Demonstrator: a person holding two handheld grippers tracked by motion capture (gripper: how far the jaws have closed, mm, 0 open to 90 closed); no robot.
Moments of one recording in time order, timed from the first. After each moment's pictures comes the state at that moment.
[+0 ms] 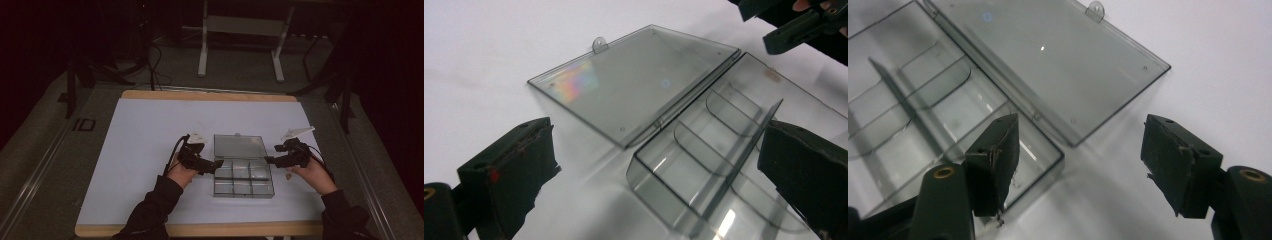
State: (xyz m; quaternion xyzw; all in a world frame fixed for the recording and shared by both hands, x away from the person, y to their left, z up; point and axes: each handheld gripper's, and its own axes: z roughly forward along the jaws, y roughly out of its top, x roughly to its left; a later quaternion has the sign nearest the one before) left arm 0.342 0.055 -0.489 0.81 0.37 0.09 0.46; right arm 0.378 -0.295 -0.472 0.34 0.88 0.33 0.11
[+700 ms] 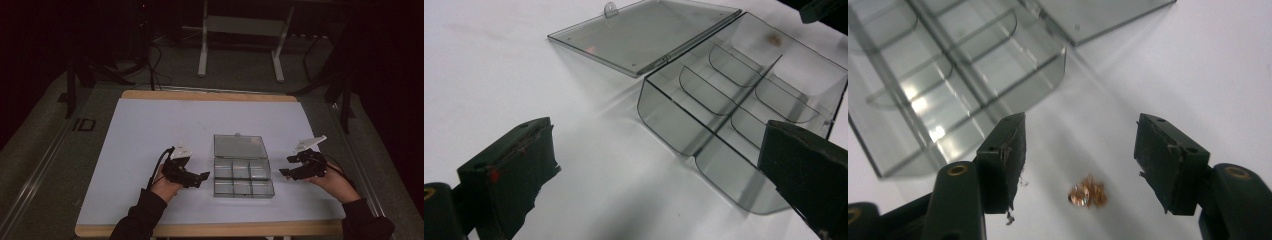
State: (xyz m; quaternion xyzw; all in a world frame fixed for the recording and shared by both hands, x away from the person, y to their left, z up) left arm 0.304 0.093 -0.506 0.80 0.37 0.10 0.46; right arm 0.351 -0.332 -0.473 0.29 0.91 0.27 0.10
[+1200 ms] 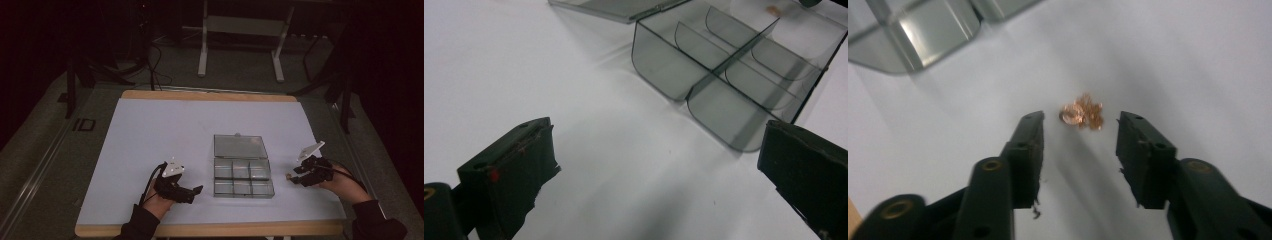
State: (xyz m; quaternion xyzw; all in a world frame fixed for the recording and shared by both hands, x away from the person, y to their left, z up) left arm 0.266 0.107 -0.525 0.80 0.37 0.12 0.45; right arm 0.348 -0.352 -0.488 0.26 0.95 0.18 0.07
